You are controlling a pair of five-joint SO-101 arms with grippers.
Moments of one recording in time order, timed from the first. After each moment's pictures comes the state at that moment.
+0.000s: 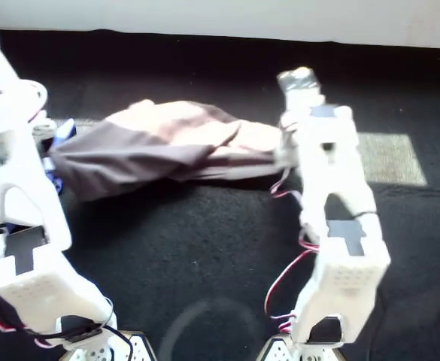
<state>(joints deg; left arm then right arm) -24.5 14.1 -34.9 101.4 9.4 -4.6 21.5 -11.0 72.0 11.1</state>
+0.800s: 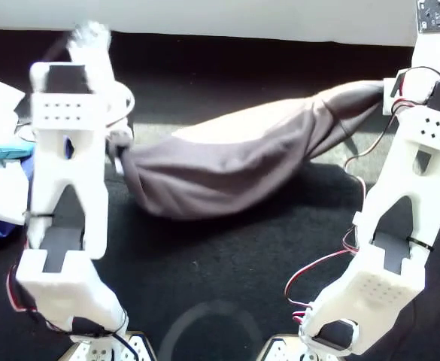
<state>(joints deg) -6.1 13.9 -23.7 100.1 9.3 14.8 18.6 -40.8 76.4 21.2</state>
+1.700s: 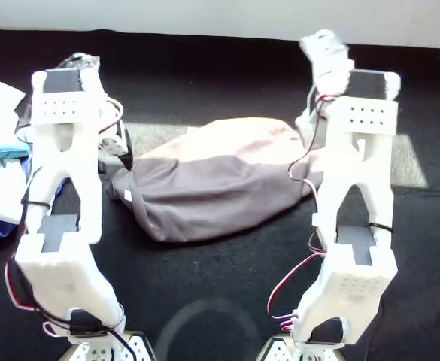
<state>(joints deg) -10.6 21.5 -22.7 97.3 9.2 -3.7 19.0 -34.7 100.4 21.2</state>
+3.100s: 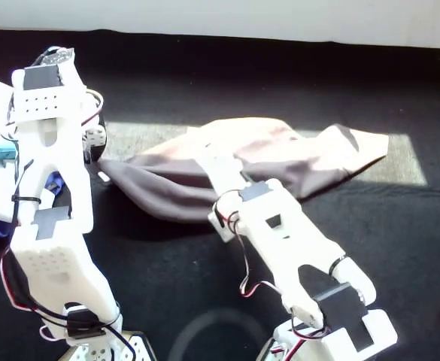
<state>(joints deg) -15.9 25.7 -31.8 98.1 9.2 -31.9 -6.6 40.7 44.9 11.5</state>
